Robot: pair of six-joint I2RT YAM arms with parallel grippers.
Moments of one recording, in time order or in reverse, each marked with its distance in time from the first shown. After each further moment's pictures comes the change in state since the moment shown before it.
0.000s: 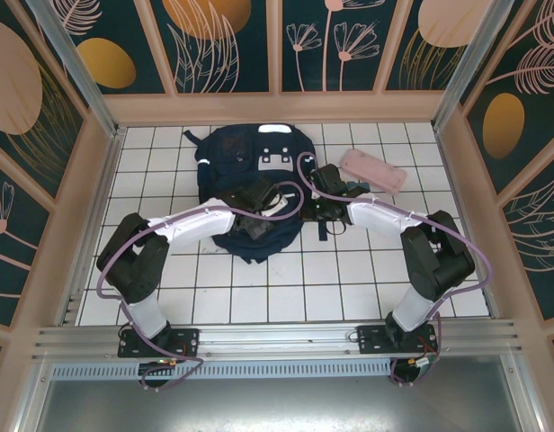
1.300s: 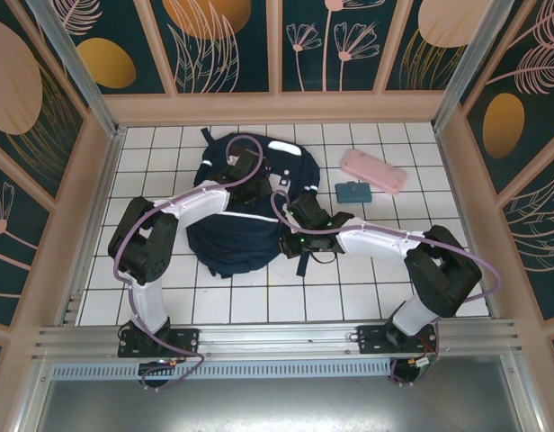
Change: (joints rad) left arm 0.164 0.130 0.115 0.276 0.161 -1.084; right arm 0.254 -0.098 -0.140 -0.011 -0.037 -0.074
